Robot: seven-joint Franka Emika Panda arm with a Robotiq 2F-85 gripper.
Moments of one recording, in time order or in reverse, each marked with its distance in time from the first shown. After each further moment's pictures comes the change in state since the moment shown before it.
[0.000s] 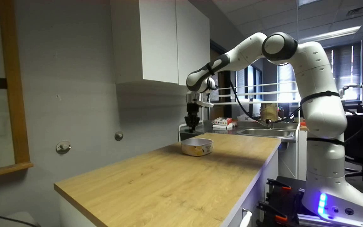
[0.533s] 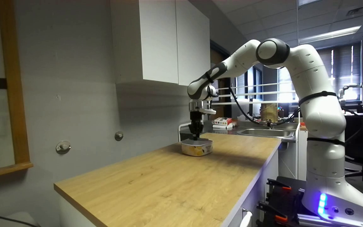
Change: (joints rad) arm -0.044 0.073 -0.004 -0.006 0.006 0.000 -0.024
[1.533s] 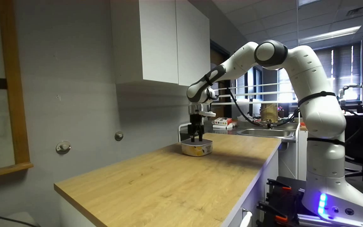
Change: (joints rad) arm 0.002 0.024 0.005 -0.002 0.003 -0.001 -0.005
